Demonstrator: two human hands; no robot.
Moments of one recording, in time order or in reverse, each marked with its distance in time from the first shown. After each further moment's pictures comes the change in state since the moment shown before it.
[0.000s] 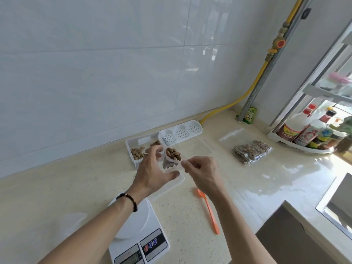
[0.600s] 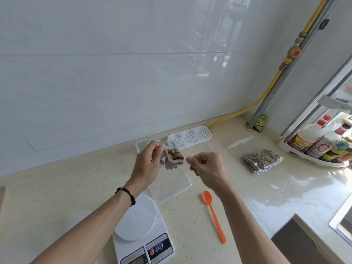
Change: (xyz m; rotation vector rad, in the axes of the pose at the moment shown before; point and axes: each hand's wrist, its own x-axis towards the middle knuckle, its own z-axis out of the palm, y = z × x) left_hand 0.016 -0.003 -0.035 -0.243 0.127 -0.014; right_hand 0.020 -0.021 0.005 0.000 -0.038 -0.021
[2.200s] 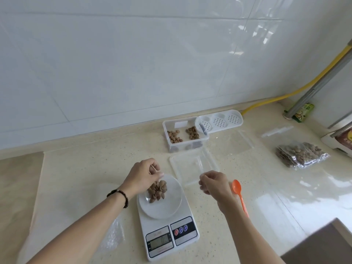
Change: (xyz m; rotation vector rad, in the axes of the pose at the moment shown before) left_hand -0.051 -0.110 -0.068 0.406 -0.216 -0.374; right_hand -0.011 0.086 0.085 0.071 -0.142 0.445
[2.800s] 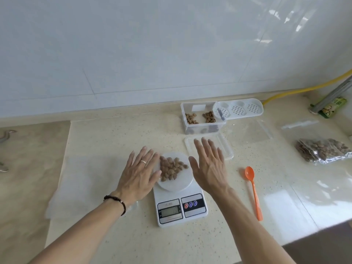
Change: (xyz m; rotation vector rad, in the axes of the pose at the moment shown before) left_hand -0.076 -0.075 0.019 0.693 0.179 0.253; right_hand -0.021 0.008 0.050 -1.001 0.048 -0.683
